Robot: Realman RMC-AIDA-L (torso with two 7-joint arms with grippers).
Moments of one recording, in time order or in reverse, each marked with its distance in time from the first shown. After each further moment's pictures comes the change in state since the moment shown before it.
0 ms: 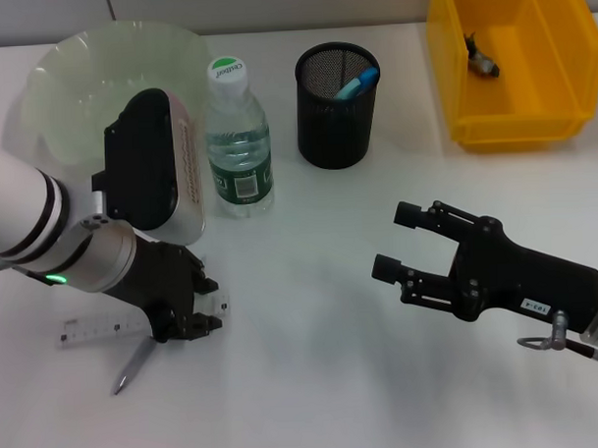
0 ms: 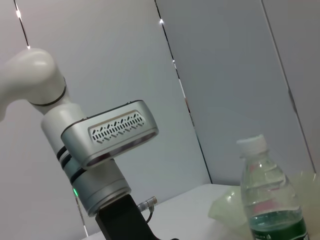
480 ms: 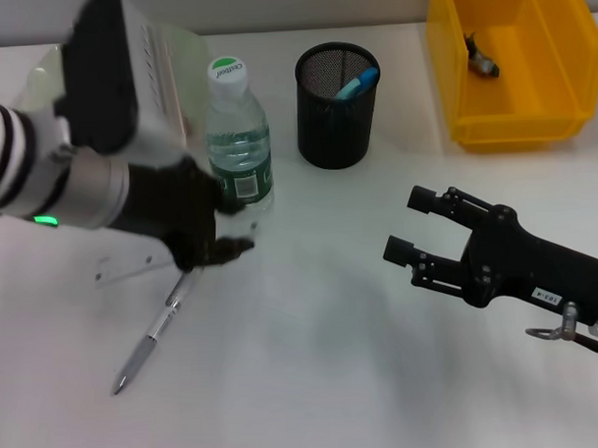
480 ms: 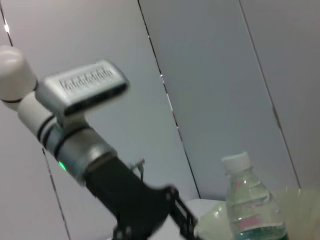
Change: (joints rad) left arm 0.037 0.003 -0.103 0.184 -0.143 -0.002 0.004; right arm -0.013 -0.001 0.025 0.001 0.028 -0.013 -0.005
